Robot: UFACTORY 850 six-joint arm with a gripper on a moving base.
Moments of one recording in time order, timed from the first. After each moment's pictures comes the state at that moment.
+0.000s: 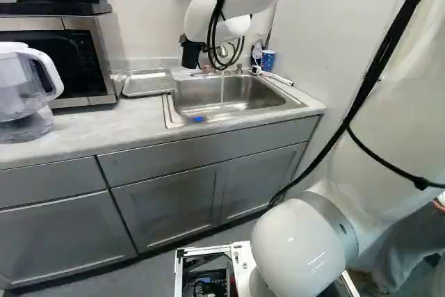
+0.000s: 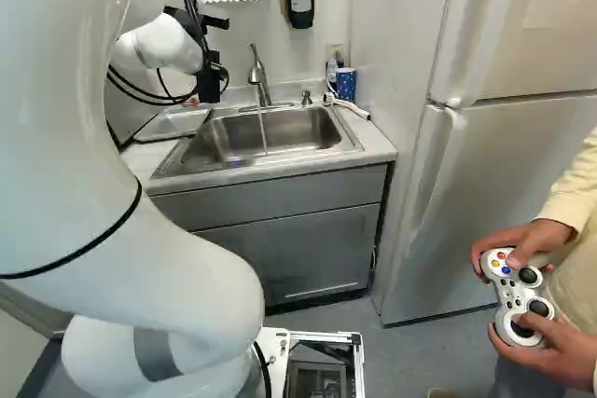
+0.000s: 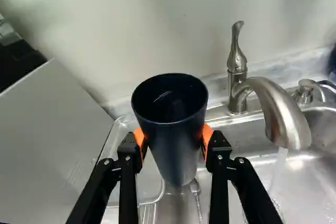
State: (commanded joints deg) arm 18.8 4.4 -53.3 -0.7 12.9 21.2
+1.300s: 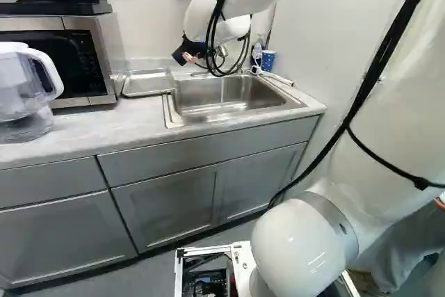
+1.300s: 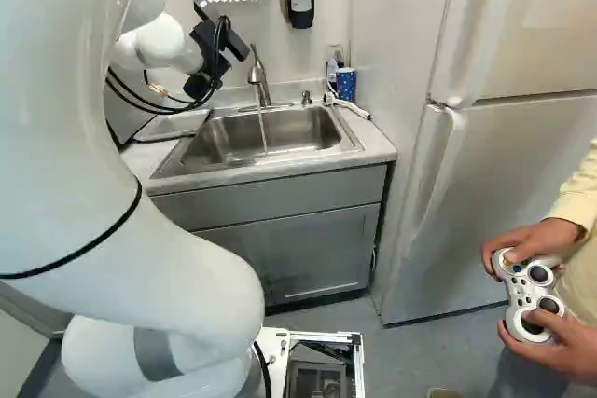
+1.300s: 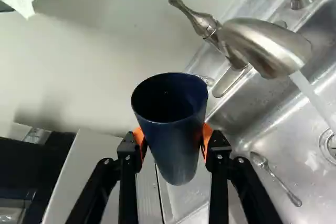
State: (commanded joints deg) arm 18.8 4.4 -53.3 -0.7 12.9 60.3
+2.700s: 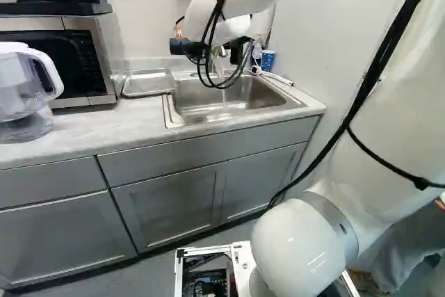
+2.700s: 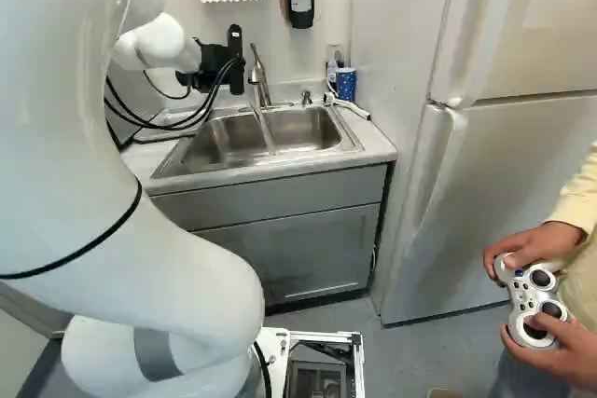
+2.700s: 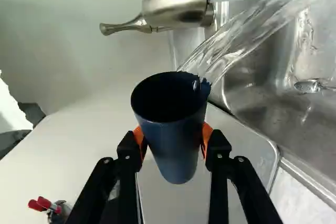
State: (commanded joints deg) arm 18.8 4.4 -53.3 -0.7 12.9 102.5
